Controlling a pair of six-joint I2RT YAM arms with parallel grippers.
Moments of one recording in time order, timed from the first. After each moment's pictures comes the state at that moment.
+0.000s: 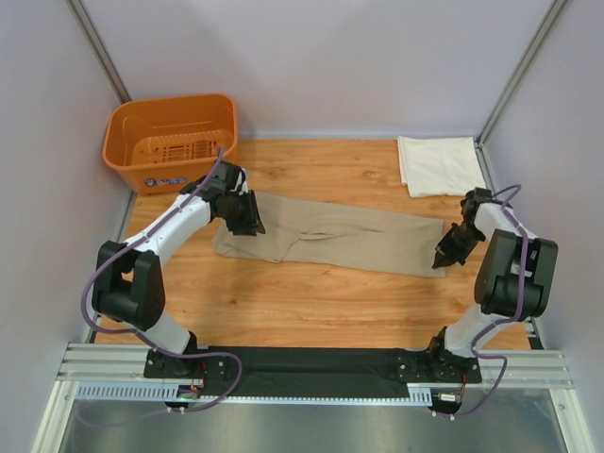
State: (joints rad) left arm -0.31 1.59 1.18 -0.66 0.25 -0.51; right arm -0.27 1.69 1.03 -0.86 -0.12 0.48
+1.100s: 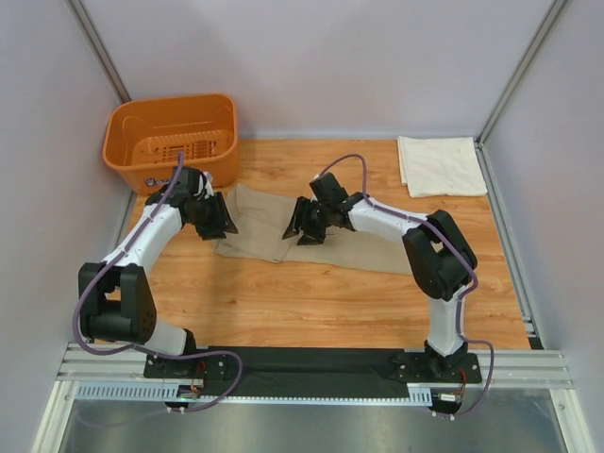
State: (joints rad) left arm -0.08 1.47 1.07 -0.67 0.30 -0.42; right arm 0.64 1.96 1.37 -0.31 -0.36 0.89
